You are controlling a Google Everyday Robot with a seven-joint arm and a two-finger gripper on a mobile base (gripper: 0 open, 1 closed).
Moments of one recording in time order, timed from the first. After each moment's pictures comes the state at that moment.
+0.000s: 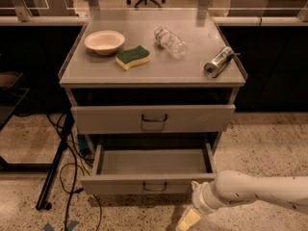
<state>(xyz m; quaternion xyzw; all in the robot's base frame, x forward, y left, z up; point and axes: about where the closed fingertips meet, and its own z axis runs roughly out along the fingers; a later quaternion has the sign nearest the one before) 0.424 -0.125 0.408 -0.51 0.82 0.17 0.18</state>
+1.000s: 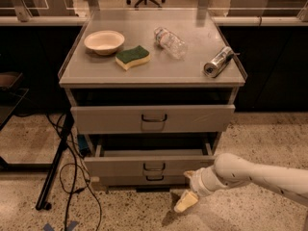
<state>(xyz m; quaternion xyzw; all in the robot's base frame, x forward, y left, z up) 0.482 -0.123 0.398 -0.53 0.79 0.22 0.21</state>
